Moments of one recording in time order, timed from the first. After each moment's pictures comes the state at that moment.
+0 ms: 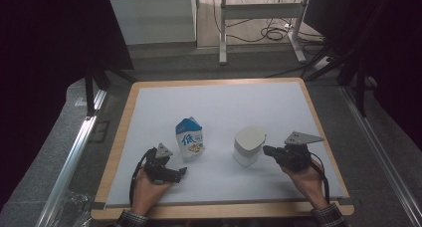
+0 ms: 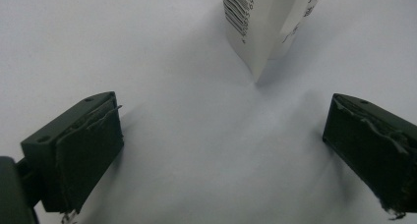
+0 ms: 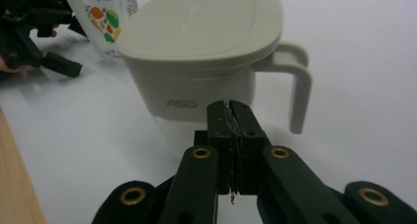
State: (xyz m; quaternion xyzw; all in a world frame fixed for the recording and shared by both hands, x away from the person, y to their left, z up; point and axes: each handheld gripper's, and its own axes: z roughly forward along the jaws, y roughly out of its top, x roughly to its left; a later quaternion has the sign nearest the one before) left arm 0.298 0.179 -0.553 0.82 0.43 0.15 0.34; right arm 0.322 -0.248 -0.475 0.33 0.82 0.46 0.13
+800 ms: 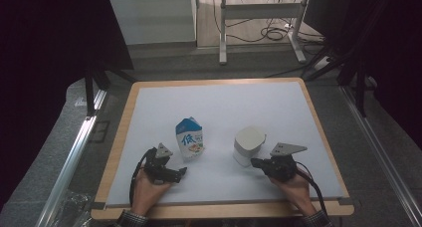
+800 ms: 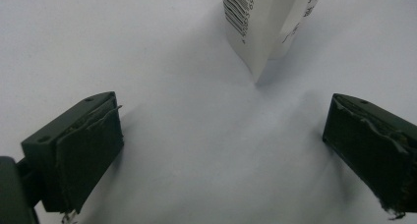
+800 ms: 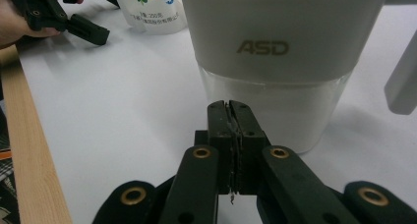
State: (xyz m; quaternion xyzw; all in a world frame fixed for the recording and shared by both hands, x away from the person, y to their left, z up) left arm 0.298 0.179 -0.553 0.82 0.43 0.15 0.34; right arm 0.313 -0.224 -0.512 0.30 0.83 0.46 0.09
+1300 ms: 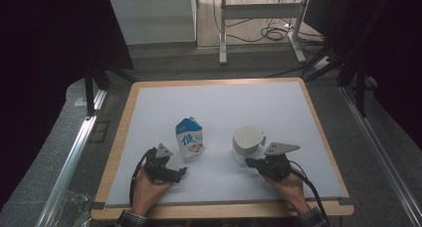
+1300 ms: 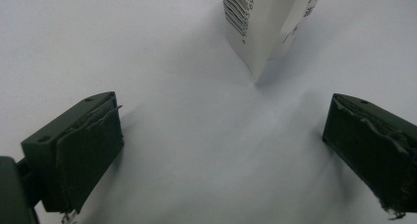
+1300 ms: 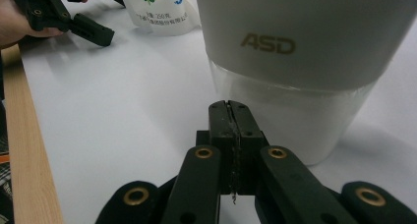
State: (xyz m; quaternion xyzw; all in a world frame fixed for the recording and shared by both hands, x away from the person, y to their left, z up) left arm 0.298 0.179 -0.553 0.82 0.43 0.15 0.34; right arm 0.318 -0.209 -0.516 0.29 0.84 0.46 0.08
